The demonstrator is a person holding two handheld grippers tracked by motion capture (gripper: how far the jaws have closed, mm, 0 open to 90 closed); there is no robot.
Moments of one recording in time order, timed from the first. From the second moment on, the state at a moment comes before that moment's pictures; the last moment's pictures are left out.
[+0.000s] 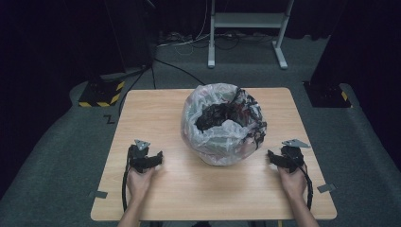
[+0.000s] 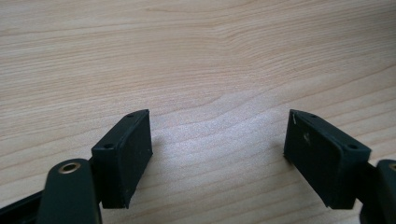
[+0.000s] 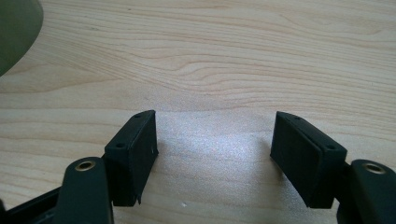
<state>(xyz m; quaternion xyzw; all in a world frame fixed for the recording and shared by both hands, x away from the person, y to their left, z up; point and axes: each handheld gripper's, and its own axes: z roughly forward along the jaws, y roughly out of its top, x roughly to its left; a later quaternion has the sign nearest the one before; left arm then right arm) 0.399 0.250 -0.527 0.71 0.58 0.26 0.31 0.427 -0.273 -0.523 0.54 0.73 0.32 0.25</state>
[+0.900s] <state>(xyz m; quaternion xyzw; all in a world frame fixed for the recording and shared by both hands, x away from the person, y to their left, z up) 0.414 0.226 -0.525 0.71 0.59 0.25 0.30 0.435 -0.258 -0.520 0.55 0.73 0.33 0.22</state>
